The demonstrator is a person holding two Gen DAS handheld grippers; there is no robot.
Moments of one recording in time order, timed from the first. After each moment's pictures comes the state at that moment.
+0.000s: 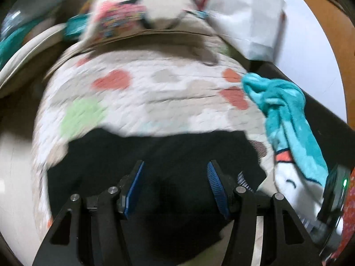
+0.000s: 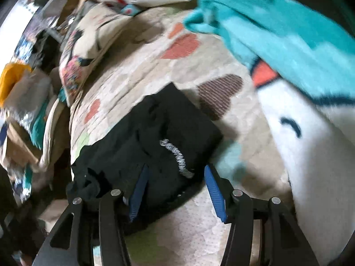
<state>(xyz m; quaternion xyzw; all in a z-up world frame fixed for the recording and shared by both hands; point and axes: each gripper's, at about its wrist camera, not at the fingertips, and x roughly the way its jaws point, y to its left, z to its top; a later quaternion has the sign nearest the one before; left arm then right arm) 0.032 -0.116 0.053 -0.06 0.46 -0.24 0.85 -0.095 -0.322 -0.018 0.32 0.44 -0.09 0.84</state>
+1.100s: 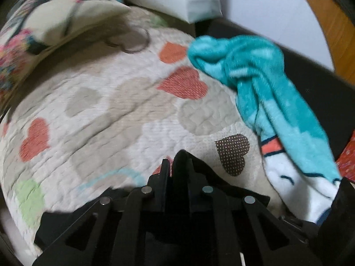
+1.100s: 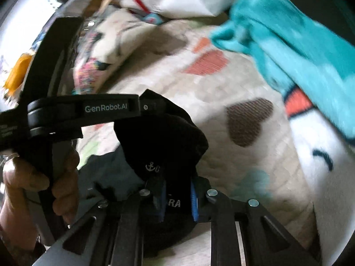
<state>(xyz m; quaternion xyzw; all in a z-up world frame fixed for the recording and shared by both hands) 0.089 -0.204 0.049 0.06 0.48 -0.39 0.79 -0.067 -0.284 -0.001 0.25 0.37 -0.04 0.90</state>
